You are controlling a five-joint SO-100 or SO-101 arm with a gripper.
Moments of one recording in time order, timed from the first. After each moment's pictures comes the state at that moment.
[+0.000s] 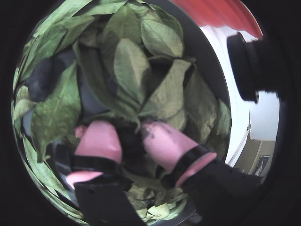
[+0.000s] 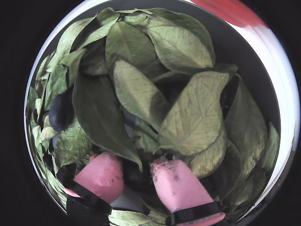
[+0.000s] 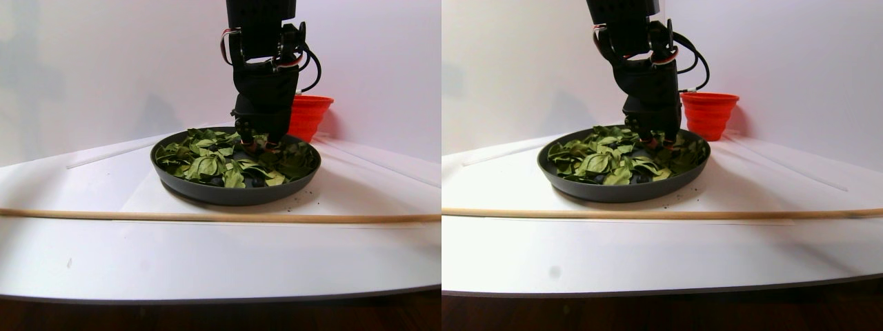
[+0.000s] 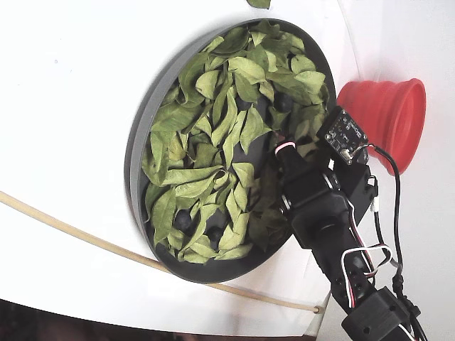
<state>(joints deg) 14.9 66.3 108.0 -17.2 -88.4</state>
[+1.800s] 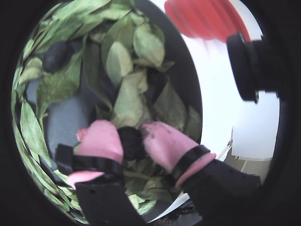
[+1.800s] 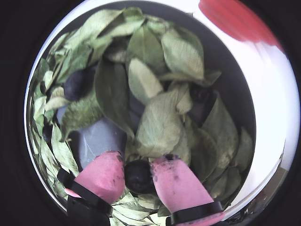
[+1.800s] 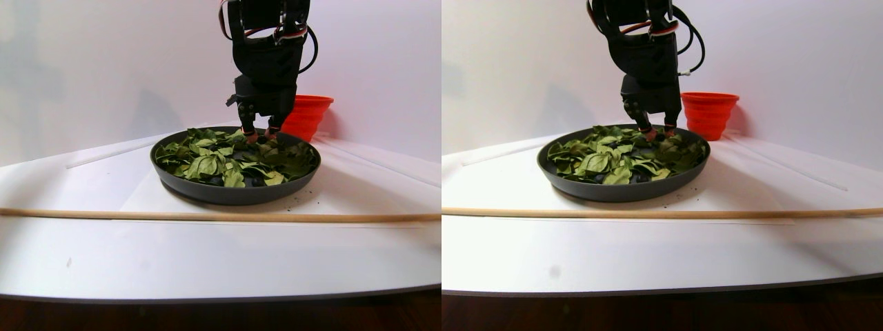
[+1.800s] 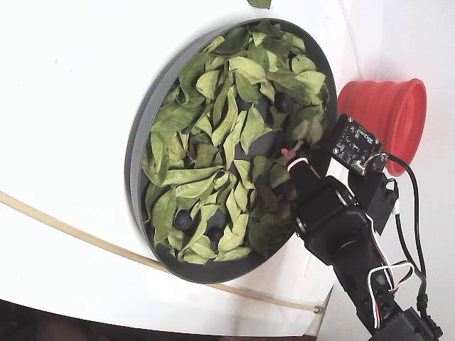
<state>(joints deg) 14.9 78.3 112.2 -17.9 -100.3</state>
